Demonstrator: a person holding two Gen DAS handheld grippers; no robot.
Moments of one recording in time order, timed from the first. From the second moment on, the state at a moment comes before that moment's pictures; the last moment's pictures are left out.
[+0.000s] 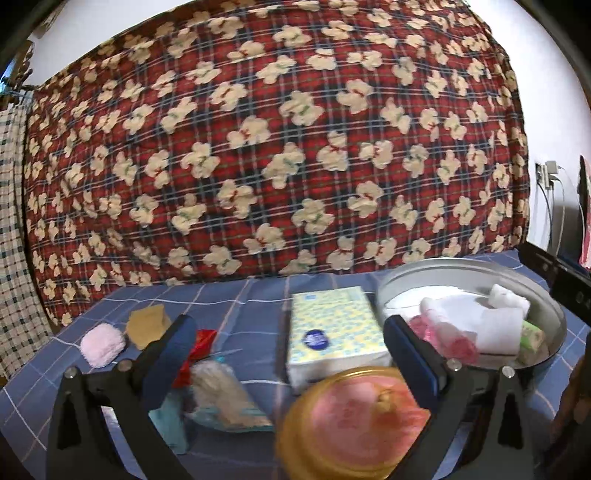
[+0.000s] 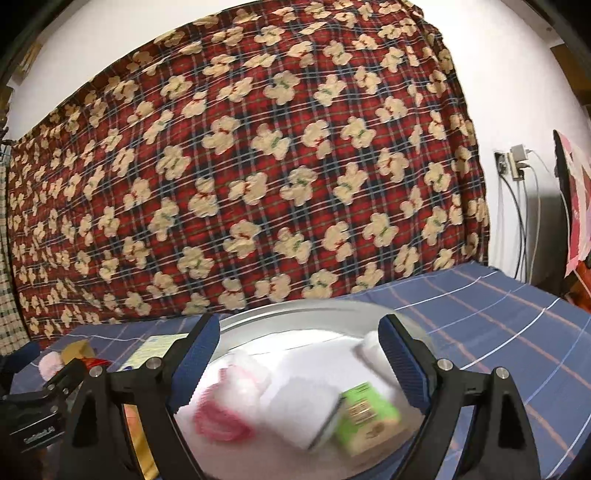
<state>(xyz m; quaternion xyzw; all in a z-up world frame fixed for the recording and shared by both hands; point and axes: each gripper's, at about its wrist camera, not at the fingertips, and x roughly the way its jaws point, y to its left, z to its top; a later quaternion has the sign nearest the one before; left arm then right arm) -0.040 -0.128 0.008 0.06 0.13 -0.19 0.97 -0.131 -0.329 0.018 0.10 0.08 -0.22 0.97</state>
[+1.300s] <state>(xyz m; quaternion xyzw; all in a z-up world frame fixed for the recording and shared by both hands) 0.059 0.054 -0.004 0.01 0.19 -0.03 0.98 -0.032 -0.116 0.001 0.02 0.20 0.00 0.98</state>
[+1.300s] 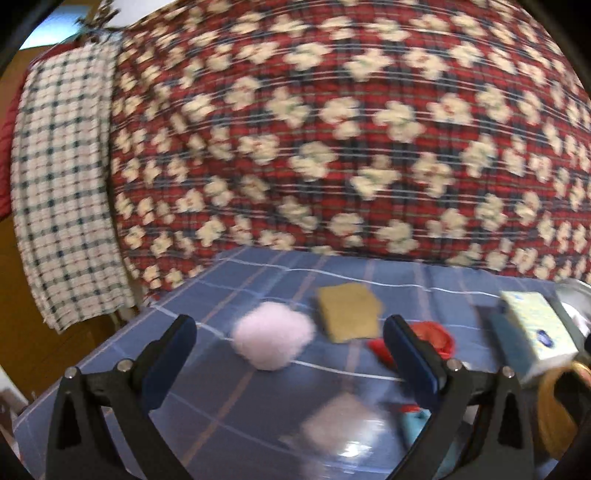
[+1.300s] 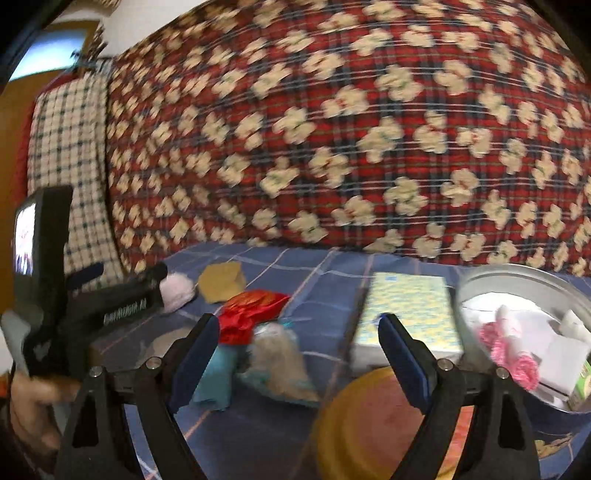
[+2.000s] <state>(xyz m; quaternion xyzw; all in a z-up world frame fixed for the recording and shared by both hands) 0.089 0.120 -0.011 -0.04 0.23 0.00 0.97 0.051 -0.052 -0.045 0.03 0.41 0.12 0.90</state>
